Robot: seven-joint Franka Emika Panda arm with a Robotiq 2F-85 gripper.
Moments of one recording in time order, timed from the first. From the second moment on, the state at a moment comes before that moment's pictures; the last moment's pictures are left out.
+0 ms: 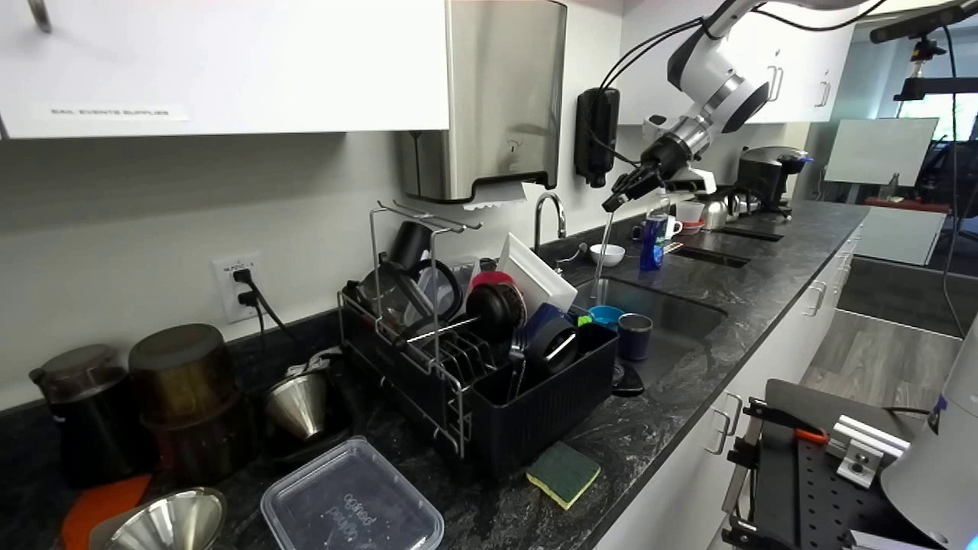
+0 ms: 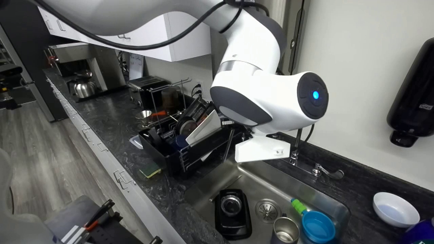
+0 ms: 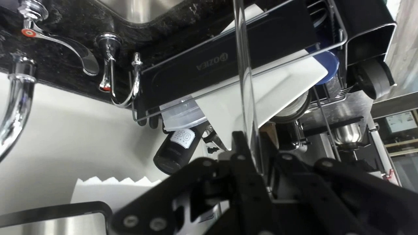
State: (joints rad) arm -0.37 0.14 -0.41 -2.11 1.00 1.85 -2.04
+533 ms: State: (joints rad) arm -0.44 0.25 -0.41 -2.03 1.08 1.85 -2.02
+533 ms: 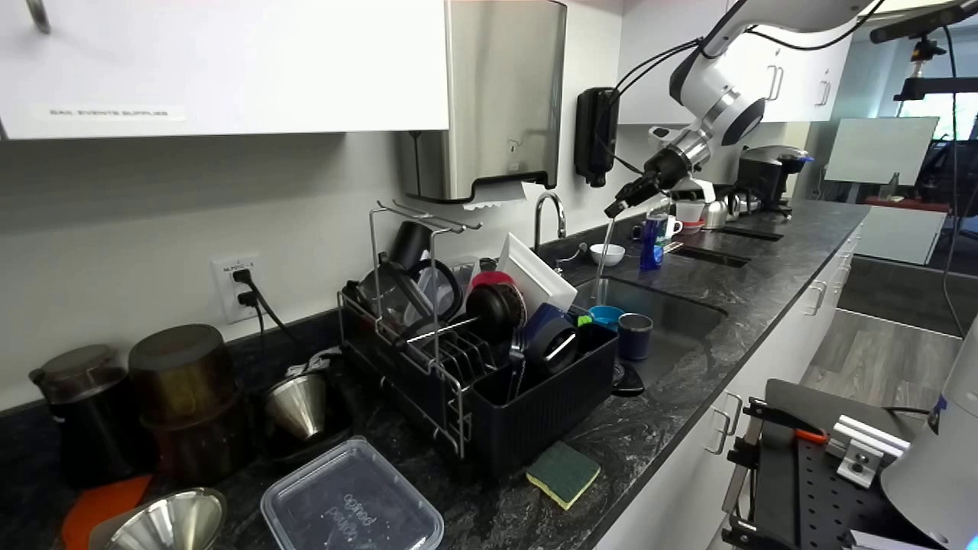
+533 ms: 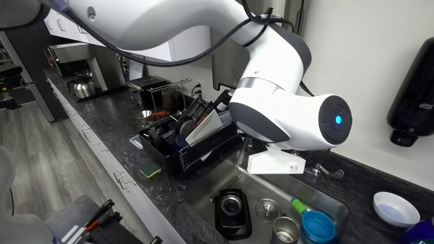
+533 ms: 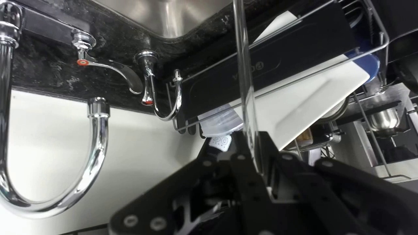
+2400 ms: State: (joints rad) arm -0.49 0.38 -0.41 -1.92 1.11 1.87 -1.93
